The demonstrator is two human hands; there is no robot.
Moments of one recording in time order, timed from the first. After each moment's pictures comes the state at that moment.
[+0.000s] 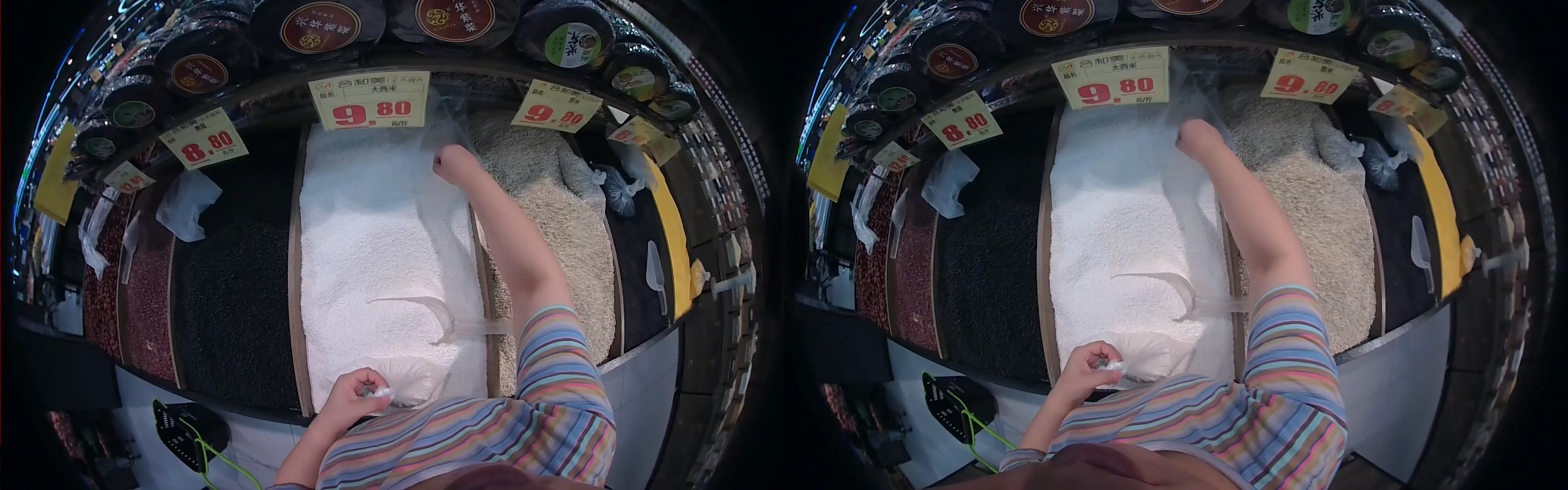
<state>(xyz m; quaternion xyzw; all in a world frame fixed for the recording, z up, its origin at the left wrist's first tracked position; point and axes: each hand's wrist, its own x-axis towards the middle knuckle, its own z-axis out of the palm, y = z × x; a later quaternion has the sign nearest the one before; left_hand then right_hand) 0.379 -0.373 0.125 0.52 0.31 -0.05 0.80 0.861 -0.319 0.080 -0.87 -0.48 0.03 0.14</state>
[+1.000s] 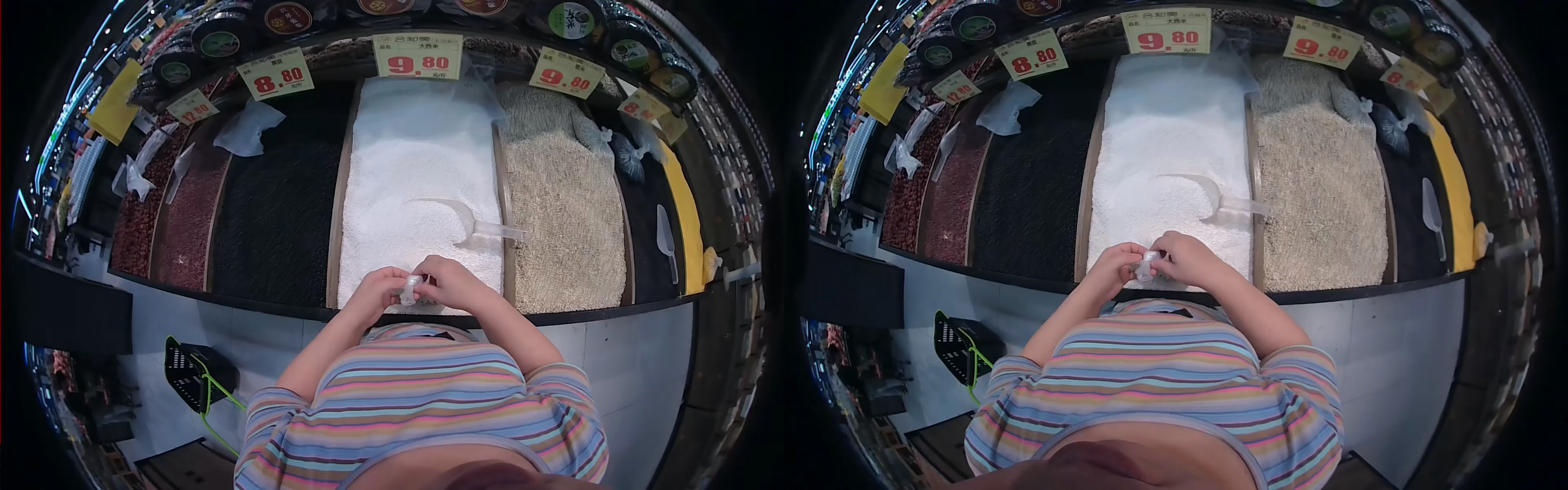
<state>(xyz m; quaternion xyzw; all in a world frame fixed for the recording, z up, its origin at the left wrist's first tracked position) 0.334 -0.408 0.097 0.39 0.25 0.02 0.88 0.493 -0.537 0.110 -0.67 -0.58 0.28 0.36</state>
